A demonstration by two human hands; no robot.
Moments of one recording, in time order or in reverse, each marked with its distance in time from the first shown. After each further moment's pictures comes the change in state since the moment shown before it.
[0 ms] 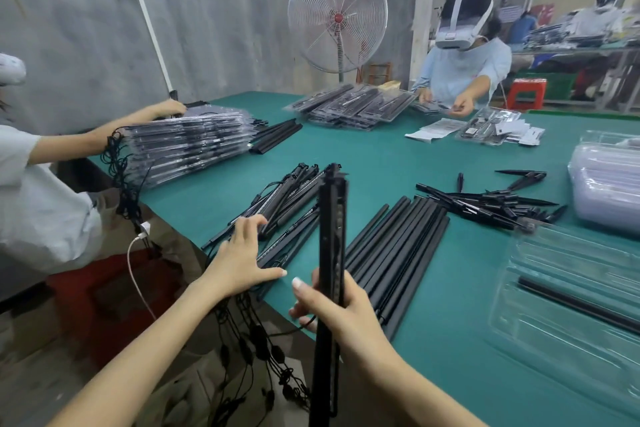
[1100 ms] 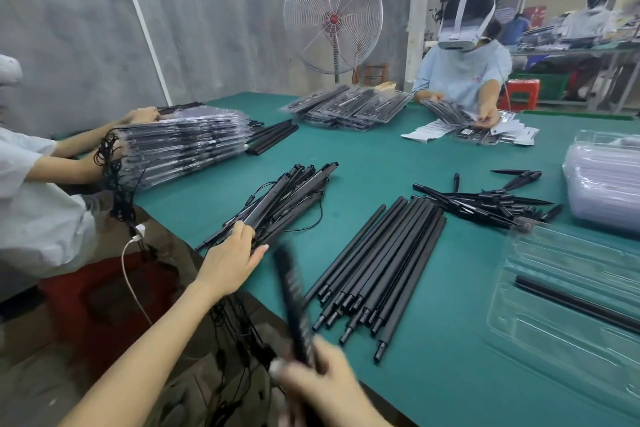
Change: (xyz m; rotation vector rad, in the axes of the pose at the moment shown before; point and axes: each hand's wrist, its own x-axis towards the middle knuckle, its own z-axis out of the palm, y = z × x) left_hand 0.008 -0.016 0.013 0.259 0.080 -0.018; right_hand -0.018 0.047 0.005 -0.131 -0.183 0.195
